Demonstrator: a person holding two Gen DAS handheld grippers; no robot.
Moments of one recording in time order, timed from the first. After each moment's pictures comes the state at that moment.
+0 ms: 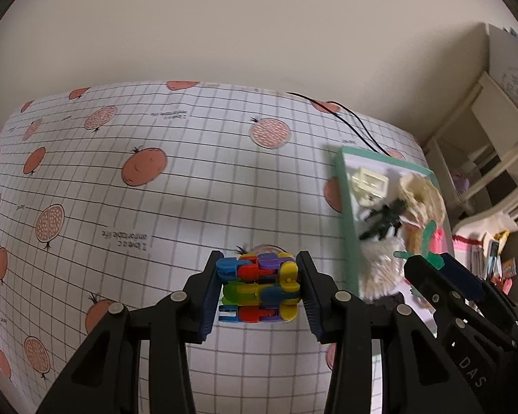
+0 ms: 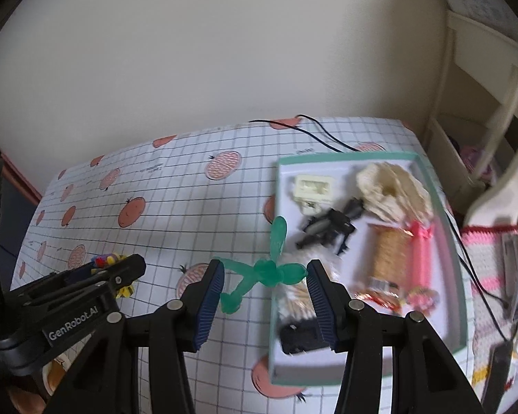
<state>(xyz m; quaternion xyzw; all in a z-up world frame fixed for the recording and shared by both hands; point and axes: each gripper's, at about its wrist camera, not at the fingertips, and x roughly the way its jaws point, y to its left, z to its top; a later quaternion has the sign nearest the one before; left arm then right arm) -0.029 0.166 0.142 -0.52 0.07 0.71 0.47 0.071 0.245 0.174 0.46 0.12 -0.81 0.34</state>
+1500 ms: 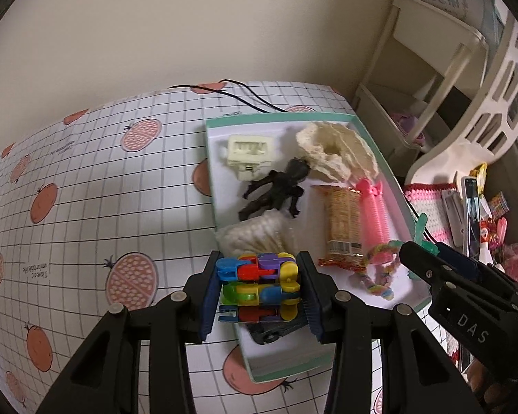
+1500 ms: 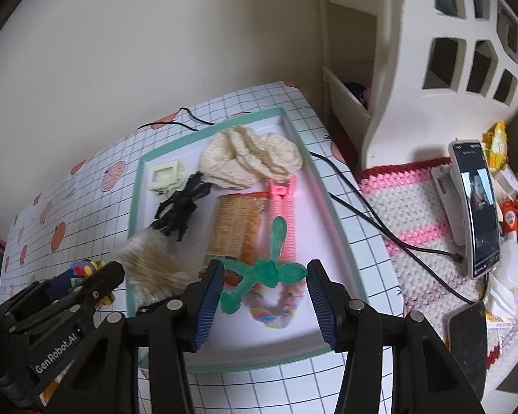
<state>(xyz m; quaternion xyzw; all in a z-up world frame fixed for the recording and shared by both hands) 0.091 0.250 0.150 -0.47 0.14 0.67 0.56 -0.006 0.370 0.141 0.50 0.07 -0.83 0.22</state>
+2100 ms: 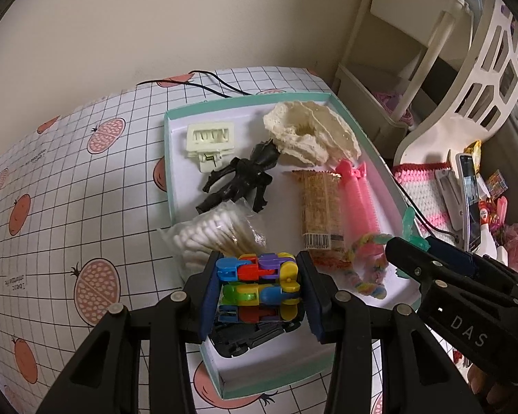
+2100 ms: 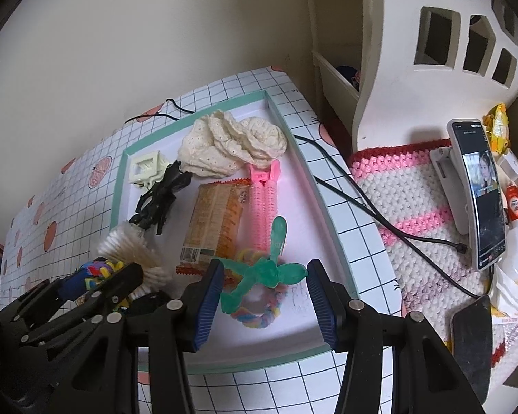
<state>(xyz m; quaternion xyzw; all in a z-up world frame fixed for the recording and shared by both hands) 0.119 0.271 0.137 -0.46 0.16 0.65 0.58 -0.017 0.380 0.122 0.52 0.06 -0.82 0.22</state>
